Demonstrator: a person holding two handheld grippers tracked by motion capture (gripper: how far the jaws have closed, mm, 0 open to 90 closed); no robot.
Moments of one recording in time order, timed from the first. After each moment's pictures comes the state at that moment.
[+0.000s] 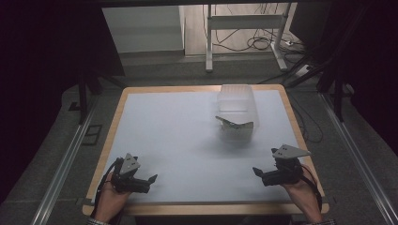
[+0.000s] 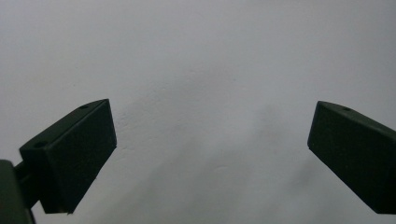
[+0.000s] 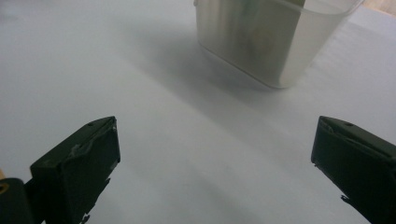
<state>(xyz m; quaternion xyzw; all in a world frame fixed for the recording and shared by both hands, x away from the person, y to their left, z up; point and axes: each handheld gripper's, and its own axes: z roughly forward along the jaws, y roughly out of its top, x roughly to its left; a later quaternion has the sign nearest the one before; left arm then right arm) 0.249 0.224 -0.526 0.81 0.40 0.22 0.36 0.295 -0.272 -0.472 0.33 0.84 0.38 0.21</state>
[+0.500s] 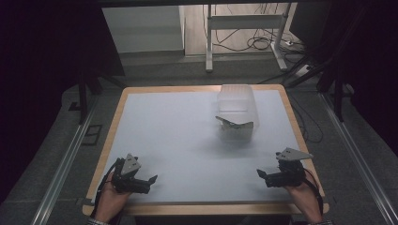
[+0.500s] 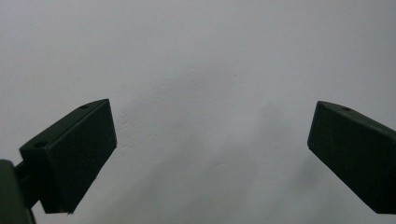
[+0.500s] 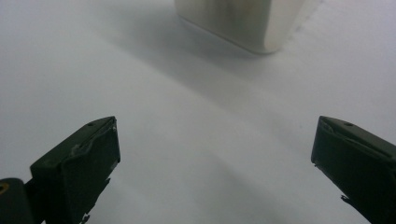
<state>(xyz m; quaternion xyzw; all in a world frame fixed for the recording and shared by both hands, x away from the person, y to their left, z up) 0.249 0.223 -0.527 0.82 0.40 0.22 0.35 0.298 -0.288 -0.495 0.36 0.83 0.37 0.20</state>
